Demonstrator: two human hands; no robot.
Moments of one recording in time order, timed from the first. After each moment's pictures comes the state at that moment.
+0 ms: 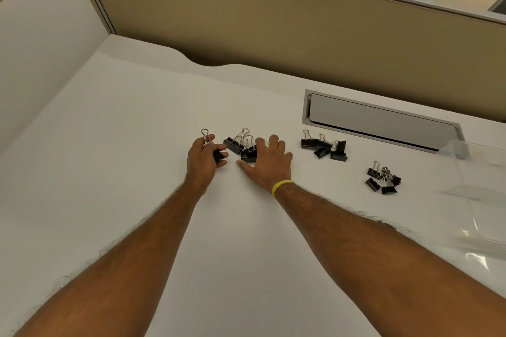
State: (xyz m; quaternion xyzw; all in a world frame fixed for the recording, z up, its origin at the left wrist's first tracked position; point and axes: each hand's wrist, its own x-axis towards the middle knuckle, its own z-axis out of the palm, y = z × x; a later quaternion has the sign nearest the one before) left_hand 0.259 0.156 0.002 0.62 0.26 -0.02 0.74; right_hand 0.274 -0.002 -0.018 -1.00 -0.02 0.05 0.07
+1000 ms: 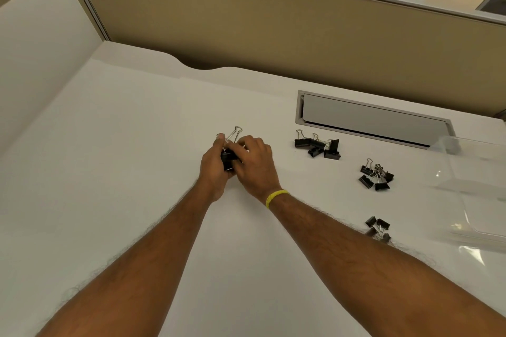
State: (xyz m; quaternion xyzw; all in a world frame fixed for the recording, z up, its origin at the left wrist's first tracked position) left_hand 0.247 0.119 0.024 0.50 0.24 -0.11 0.82; right_hand 0.252 0.010 0.009 -0.94 -0.18 -0.12 0.26
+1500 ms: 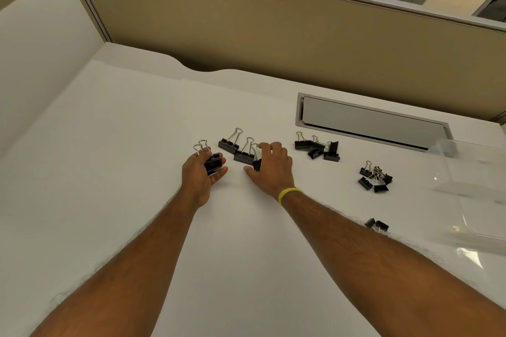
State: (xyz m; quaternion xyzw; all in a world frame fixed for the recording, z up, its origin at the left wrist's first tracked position) left_hand 0.241 0.152 0.007 0.45 0.33 -0.05 0.83; right_hand 0.260 -0.022 -0.008 -0.98 -0.01 0.03 0.18
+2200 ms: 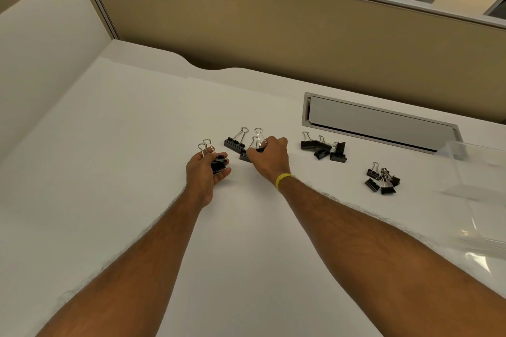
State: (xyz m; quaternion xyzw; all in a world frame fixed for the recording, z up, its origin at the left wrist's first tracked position) left_hand 0.241 0.156 0.001 0.49 0.31 -0.03 0.81; right_hand 0.281 0.003 0.011 -0.90 0.14 0.07 0.41
